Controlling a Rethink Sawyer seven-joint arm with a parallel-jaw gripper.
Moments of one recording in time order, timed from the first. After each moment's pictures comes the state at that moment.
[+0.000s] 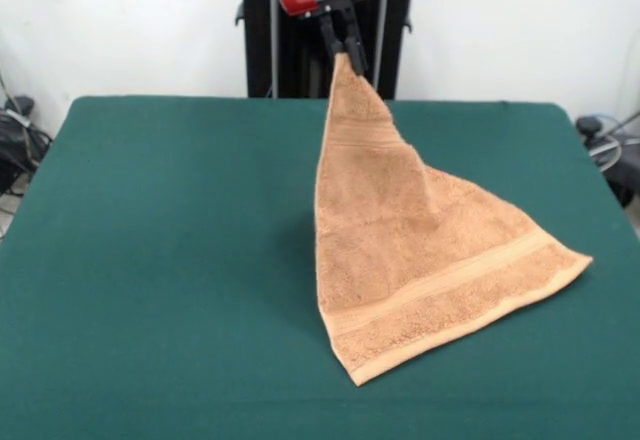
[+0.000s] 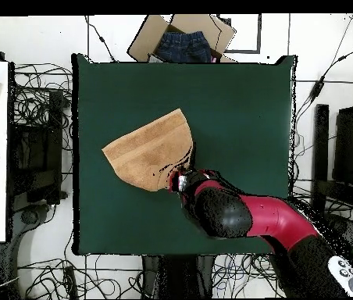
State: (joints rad) arm -0.97 -0.92 0.78 2.21 -0.21 0.28 1.57
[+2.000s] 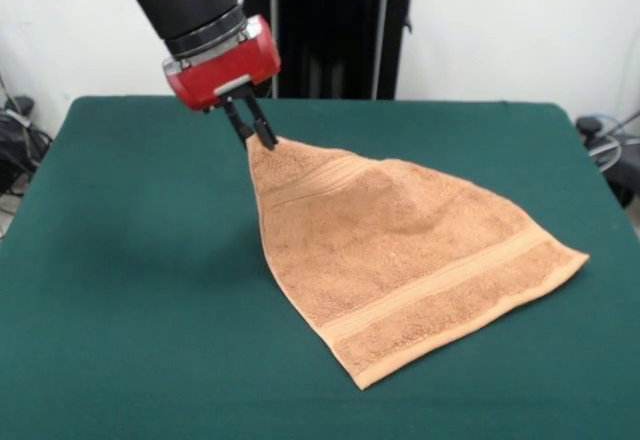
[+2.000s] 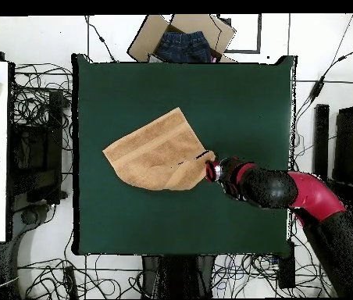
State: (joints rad) arm -1.18 -0.53 0.89 1.91 -0.49 0.59 1.39
